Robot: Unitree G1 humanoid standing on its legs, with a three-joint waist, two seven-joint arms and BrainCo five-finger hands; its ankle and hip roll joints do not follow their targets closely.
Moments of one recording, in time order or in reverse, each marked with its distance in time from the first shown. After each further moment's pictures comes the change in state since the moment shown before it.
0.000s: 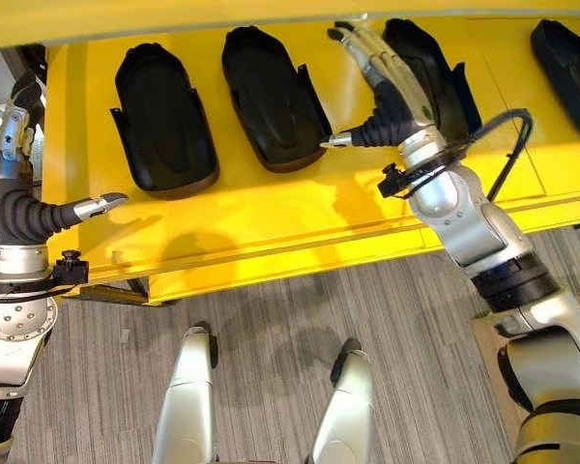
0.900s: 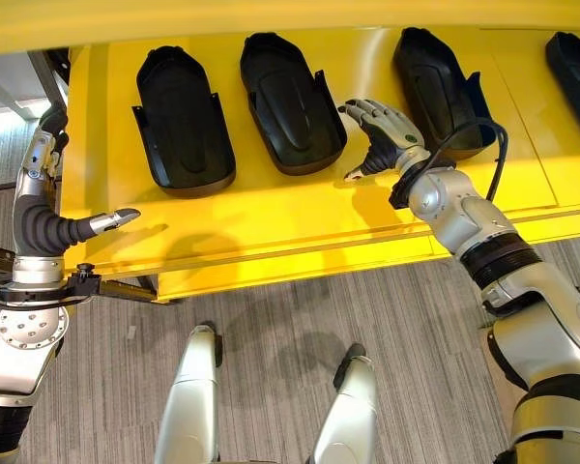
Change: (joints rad) left arm 0.038 -0.026 -0.013 0.031 -0.011 -0.003 -0.008; right arm -0.070 0.045 0.160 0.329 -0.106 0.044 0.107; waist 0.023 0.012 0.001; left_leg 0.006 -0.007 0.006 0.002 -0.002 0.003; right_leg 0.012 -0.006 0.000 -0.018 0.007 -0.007
